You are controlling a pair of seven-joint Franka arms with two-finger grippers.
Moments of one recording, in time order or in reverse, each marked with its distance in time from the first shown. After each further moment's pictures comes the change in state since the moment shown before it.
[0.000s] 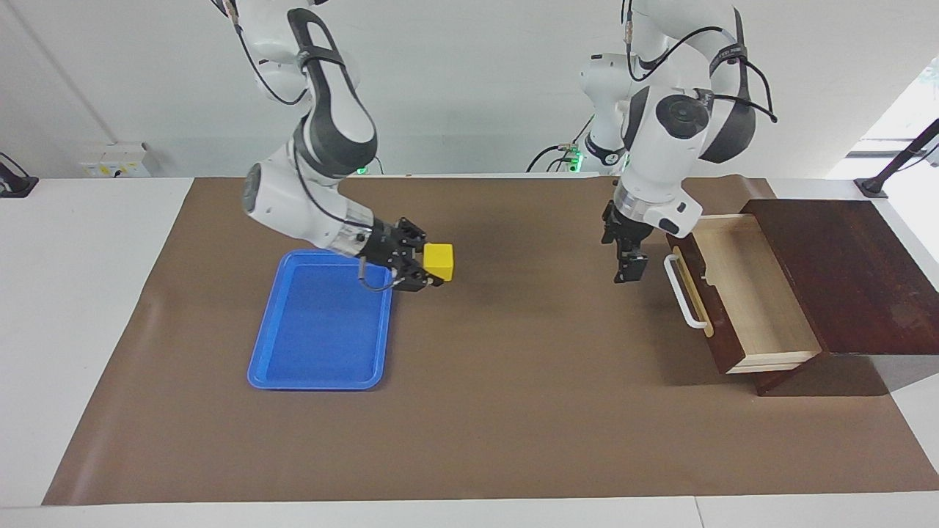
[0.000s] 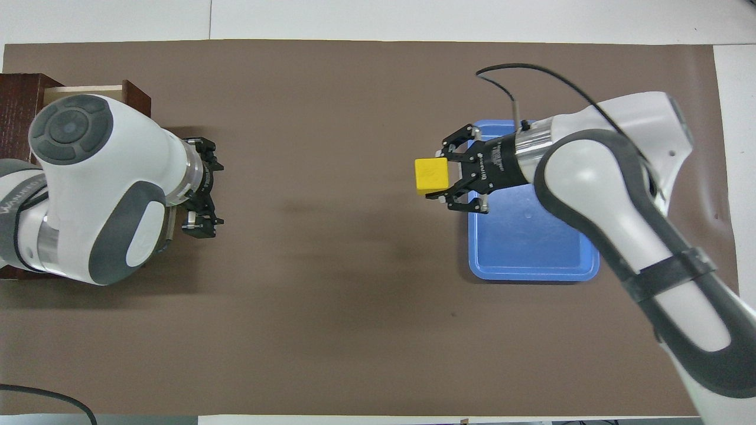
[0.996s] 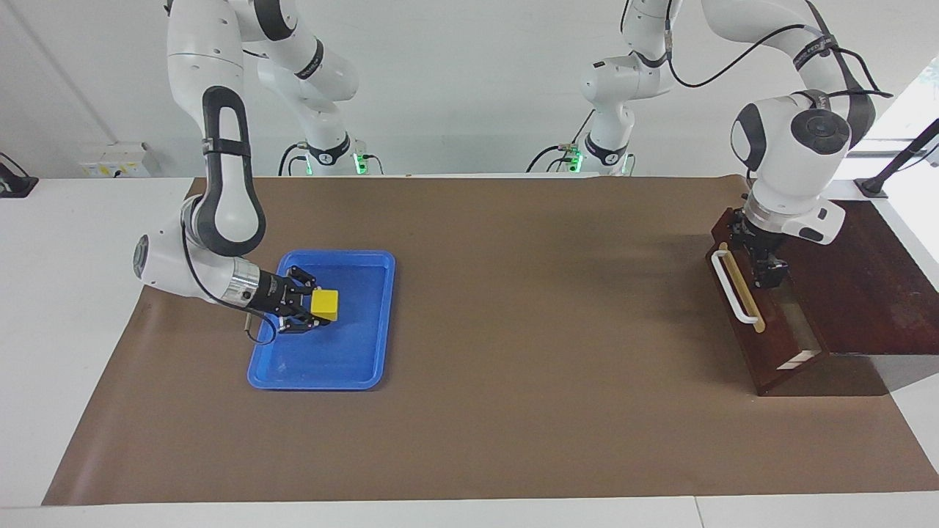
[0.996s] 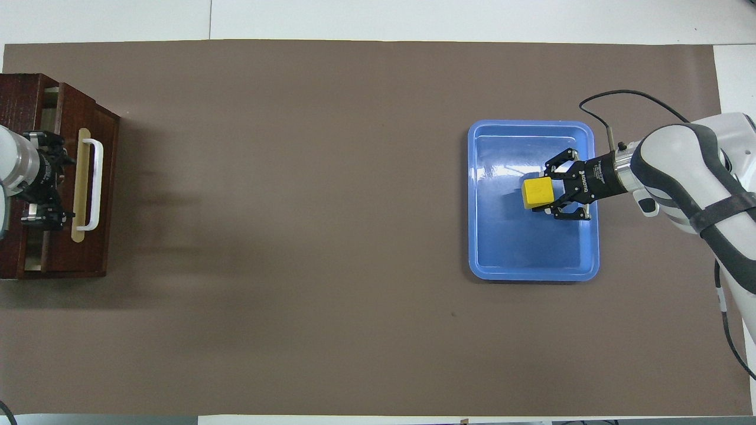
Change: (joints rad) left arm 0.352 0.000 -0.004 -0.022 0.175 0.046 0.250; right arm -0.265 0.174 -0.004 -0.058 -0.171 -0.057 -0.293
